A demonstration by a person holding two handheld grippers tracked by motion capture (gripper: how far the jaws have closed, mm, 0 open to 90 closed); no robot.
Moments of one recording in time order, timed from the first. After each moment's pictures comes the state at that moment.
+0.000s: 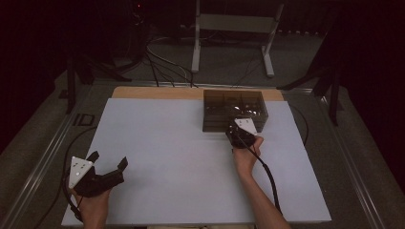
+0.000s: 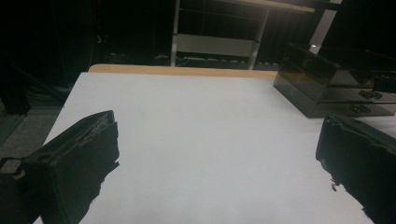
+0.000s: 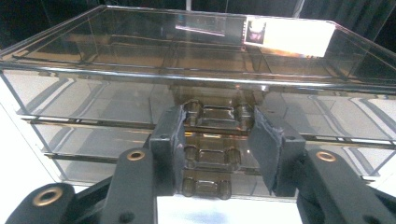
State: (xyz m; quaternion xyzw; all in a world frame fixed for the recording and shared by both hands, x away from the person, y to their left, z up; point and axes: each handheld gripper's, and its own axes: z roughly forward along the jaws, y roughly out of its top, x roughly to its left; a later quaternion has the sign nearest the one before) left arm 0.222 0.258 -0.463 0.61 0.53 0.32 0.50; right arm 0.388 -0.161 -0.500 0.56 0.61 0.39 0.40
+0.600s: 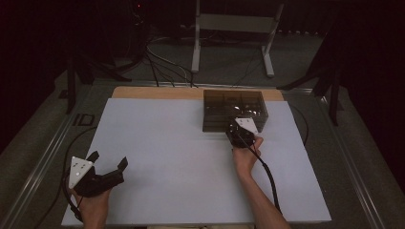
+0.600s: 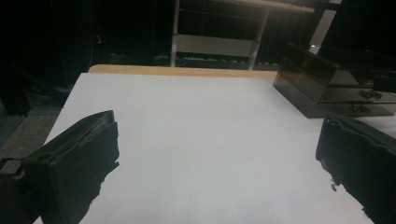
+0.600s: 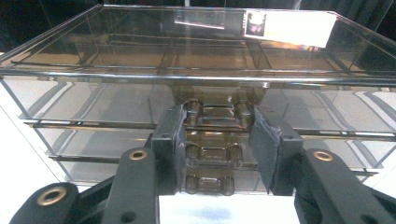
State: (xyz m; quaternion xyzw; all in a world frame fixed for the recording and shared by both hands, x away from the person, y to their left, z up) left arm 0.222 0.258 -0.463 0.61 0.53 0.32 0.50; right arm 0.389 -0.160 -0.497 0.58 0.61 0.39 0.38
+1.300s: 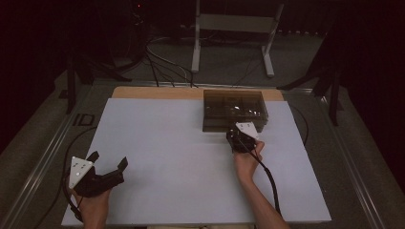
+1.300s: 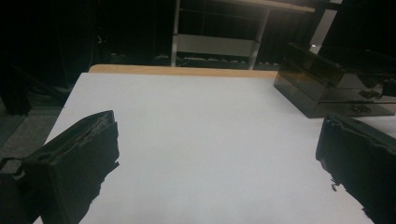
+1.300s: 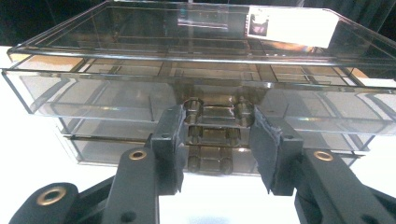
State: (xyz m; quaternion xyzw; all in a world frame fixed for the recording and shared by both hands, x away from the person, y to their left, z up) left arm 0.222 0.258 -0.463 0.61 0.53 0.32 0.50; right arm 0.371 -0.162 -0.497 0.57 0.61 0.39 0.38
